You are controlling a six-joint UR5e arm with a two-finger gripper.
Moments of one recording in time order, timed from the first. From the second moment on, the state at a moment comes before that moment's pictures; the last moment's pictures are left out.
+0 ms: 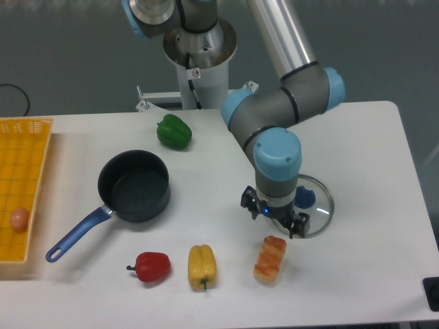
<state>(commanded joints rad) 2.51 -2.14 -1.48 -0.97 1.60 0.86</state>
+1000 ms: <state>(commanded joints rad) 2.51 -2.21 -1.48 -0.94 1.61 0.85</state>
